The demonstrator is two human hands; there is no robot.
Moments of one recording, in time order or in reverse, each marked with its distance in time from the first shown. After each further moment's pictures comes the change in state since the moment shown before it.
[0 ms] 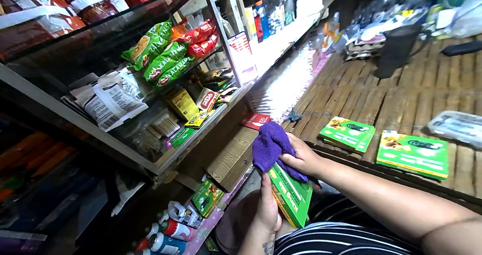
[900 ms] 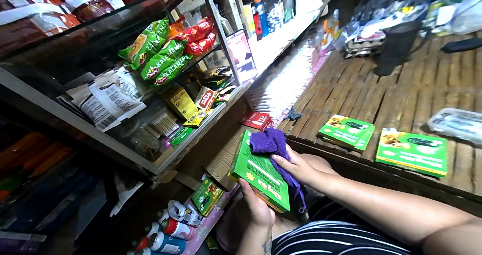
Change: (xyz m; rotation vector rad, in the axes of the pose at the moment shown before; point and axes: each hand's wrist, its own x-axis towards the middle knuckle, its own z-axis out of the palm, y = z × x) left_hand 0.002 0.006 0.005 -0.090 0.286 0.378; right_hand -0.024 -0.011 0.028 0.326 0.003 0.420
